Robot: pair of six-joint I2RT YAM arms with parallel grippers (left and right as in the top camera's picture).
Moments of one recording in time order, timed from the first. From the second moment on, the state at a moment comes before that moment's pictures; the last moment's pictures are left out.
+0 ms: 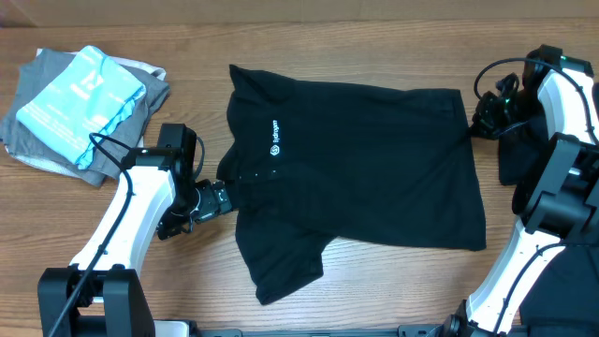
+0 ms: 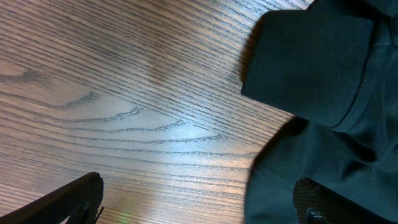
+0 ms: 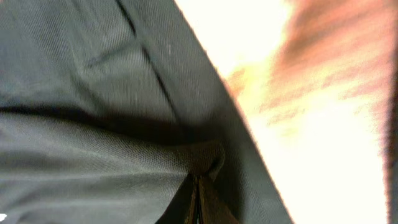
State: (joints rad) left arm -0.04 1.55 1.00 -1.06 0.04 -0.46; right arm -0.34 2.30 1.92 -1.21 -0.33 0.15
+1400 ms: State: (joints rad) left arm -0.04 1.55 1.00 -1.06 0.04 -0.46; right arm -0.31 2.23 2.22 -1.59 -0.24 0.20
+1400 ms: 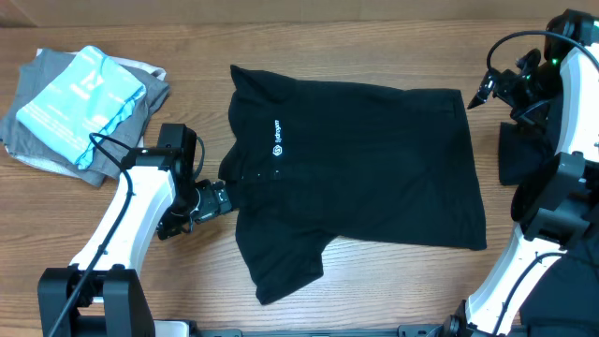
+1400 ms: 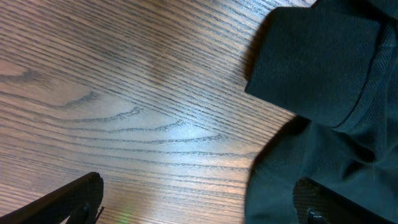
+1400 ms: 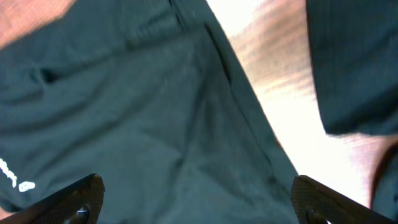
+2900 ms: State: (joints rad) left arm -0.04 1.55 1.71 -1.16 0.22 -0.33; right arm -0.31 2.23 2.22 -1.37 -0.24 0.20
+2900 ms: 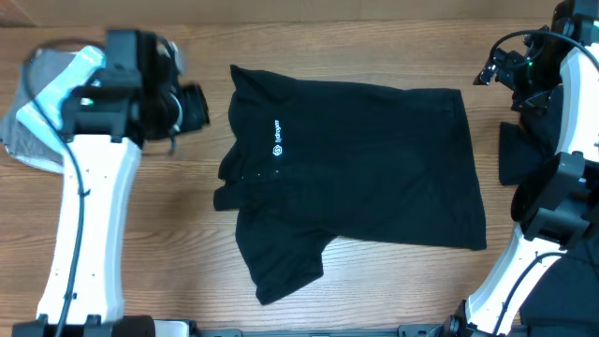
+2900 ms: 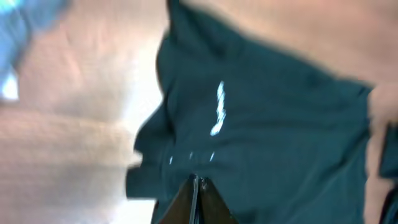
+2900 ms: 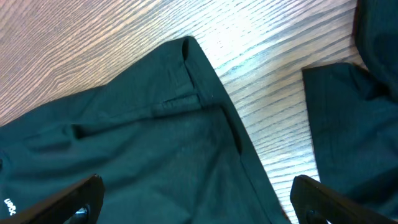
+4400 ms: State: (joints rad) left arm -0.36 2.38 2.15 -0.88 -0.19 0.20; right arm -0.31 2.23 2.22 -1.37 -0.24 0.20
